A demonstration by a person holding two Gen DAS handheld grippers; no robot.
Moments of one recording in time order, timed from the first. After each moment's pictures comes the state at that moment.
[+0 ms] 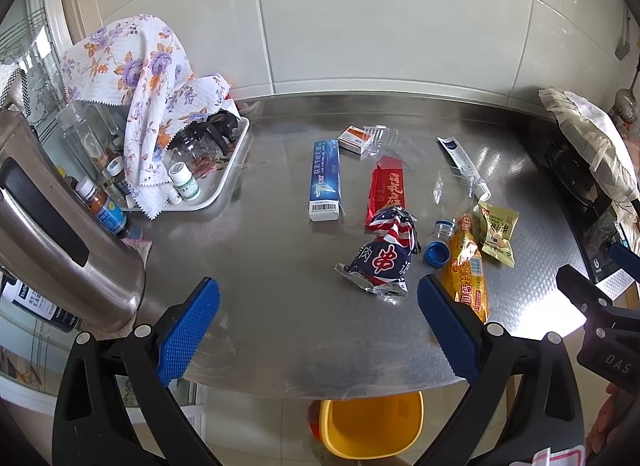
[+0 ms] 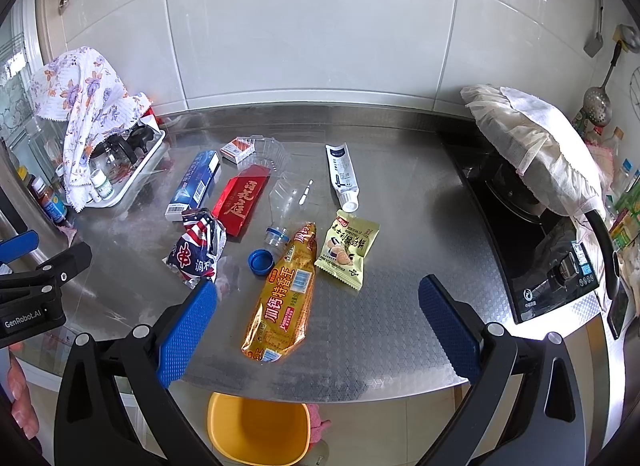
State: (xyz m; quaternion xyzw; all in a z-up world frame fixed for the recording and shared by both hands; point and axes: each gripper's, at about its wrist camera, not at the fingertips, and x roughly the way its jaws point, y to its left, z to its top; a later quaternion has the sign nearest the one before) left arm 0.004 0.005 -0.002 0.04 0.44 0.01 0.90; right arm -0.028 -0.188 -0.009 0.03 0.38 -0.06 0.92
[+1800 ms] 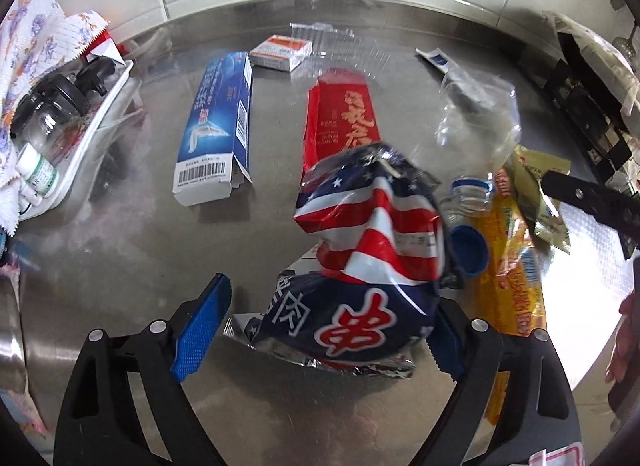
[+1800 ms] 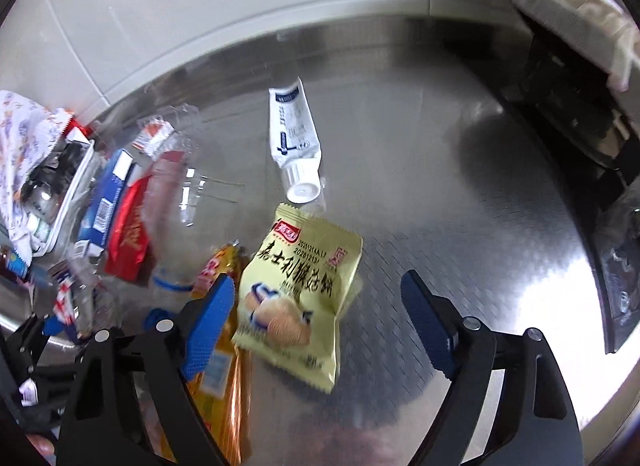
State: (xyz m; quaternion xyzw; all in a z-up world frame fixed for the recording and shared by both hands) left arm 0.116 -0.035 -0.151 0.05 0.52 -0.09 0.85; right arm 0.111 -0.271 -0.130 0.14 0.46 -0.06 0.88
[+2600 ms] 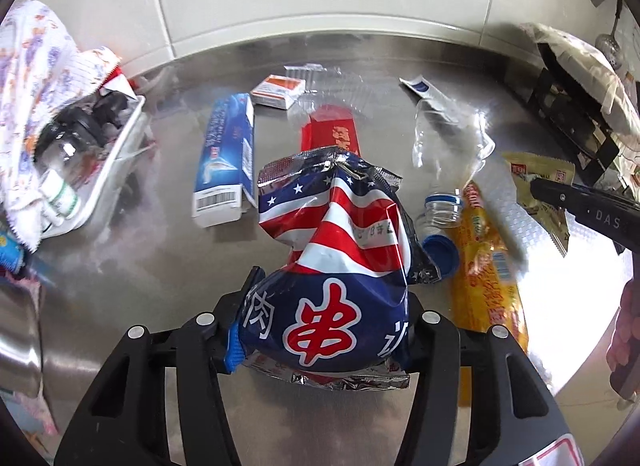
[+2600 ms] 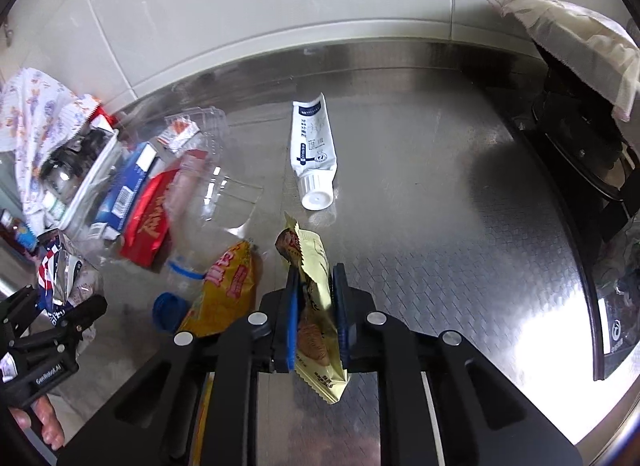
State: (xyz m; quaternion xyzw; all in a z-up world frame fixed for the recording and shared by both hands) left arm 0.091 -0.035 -0.119 0.06 0.47 -0.09 0.88; right arm 0.086 -0.273 -0.112 0.11 0.43 -0.01 0.90
